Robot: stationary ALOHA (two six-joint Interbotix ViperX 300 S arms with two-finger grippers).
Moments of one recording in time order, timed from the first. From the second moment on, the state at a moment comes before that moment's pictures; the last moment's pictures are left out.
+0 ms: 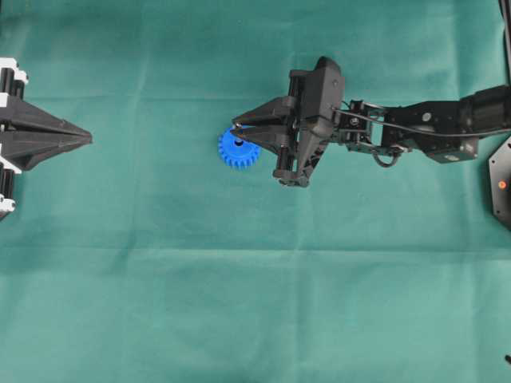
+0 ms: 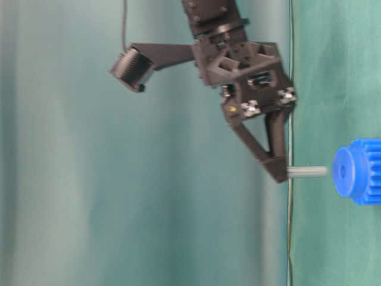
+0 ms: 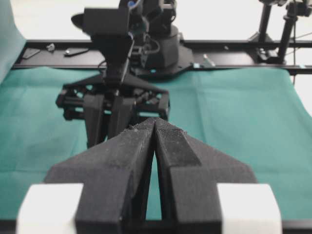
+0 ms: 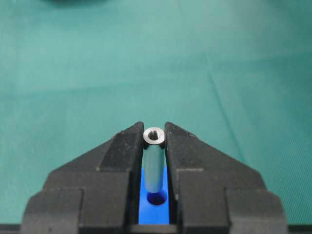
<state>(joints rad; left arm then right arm) 0.00 -0.98 1.18 0.02 -0.19 -0.01 -0.11 0.19 0.73 0.08 -0.63 -0.01</state>
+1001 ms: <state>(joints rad) 0.00 -0.98 1.18 0.01 -0.19 -0.01 -0.11 0.29 0.72 0.09 -0.66 -0.01</state>
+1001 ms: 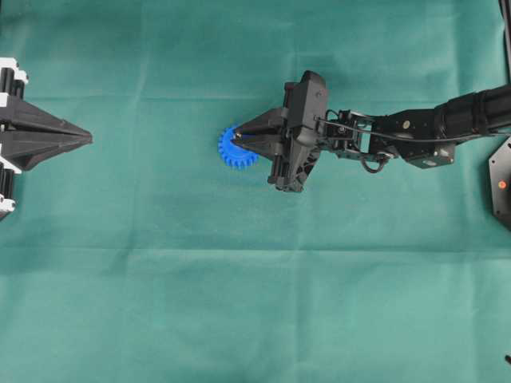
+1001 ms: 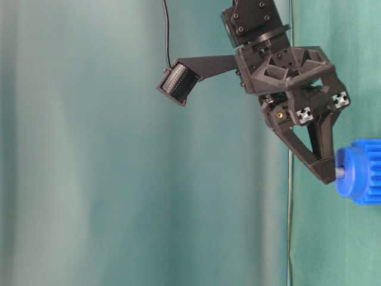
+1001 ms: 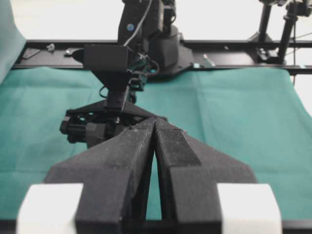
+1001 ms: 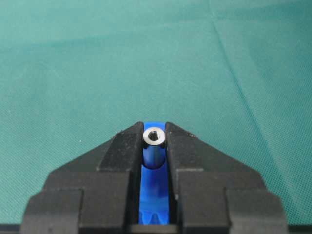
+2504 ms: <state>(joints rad) 0.00 -0.98 1.18 0.02 -0.19 -0.01 -0.11 0.12 0.72 0.09 -0.38 -0.01</state>
